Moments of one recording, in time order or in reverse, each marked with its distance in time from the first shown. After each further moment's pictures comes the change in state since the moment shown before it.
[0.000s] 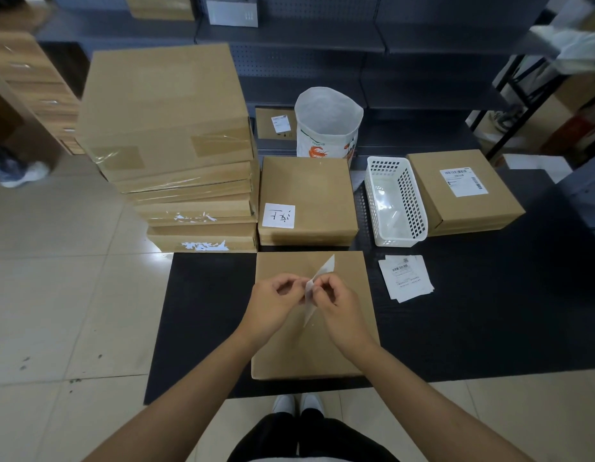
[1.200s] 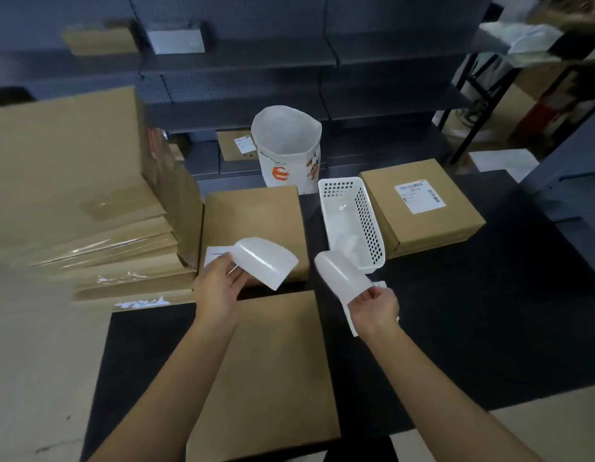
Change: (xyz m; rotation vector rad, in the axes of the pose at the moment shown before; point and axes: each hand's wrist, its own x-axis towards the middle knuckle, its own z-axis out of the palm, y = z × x) left_hand 0.115 0.063 0.051 -0.660 0.431 -0.201; right_hand 0.103 0.019 -0.141 1.315 0.668 0.605
